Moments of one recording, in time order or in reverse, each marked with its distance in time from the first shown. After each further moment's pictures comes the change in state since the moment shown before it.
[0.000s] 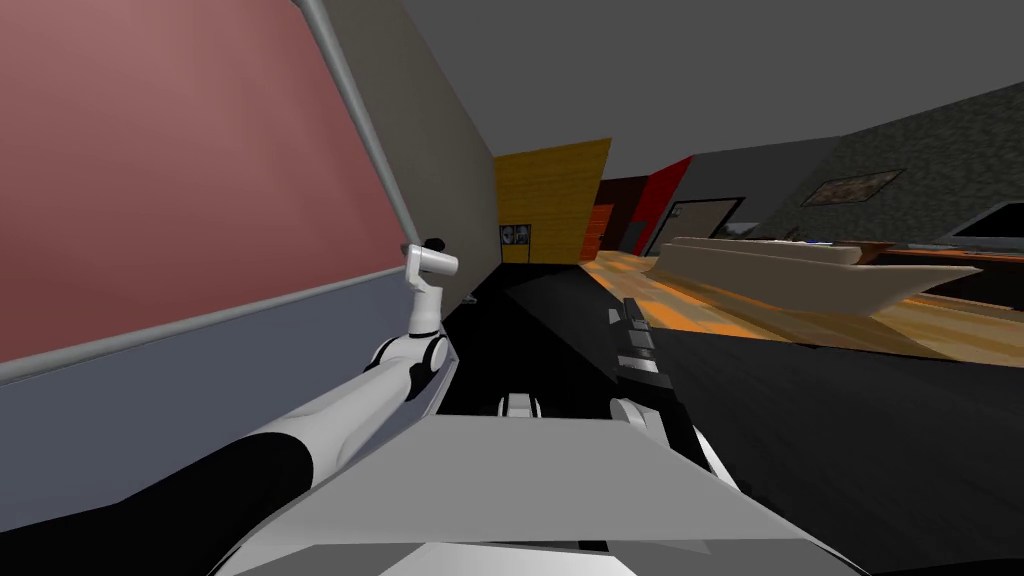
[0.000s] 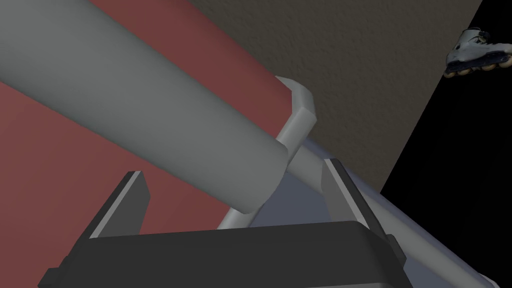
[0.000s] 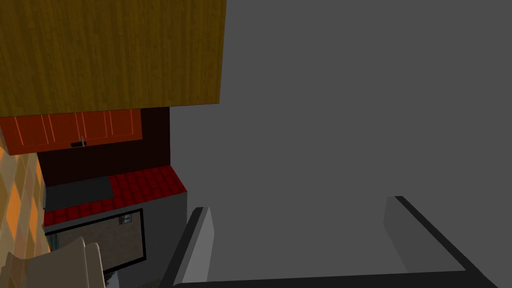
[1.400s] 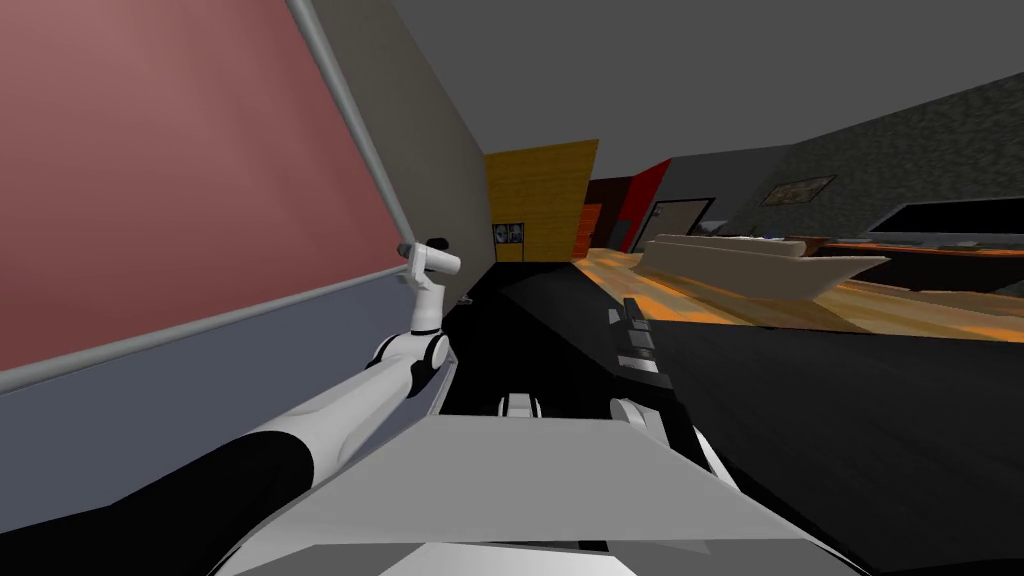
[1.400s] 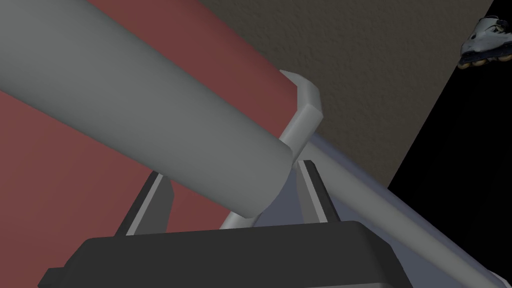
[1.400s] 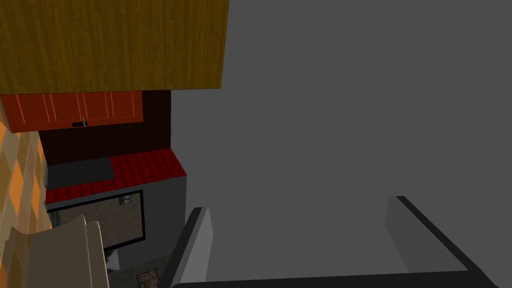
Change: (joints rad) left arm -0.026 -0.003 -0.007 0.051 -0.105 0.040 0.053; right arm 0.001 0.000 0.000 0.000 0.000 0.000 0.000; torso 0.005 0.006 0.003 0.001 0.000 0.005
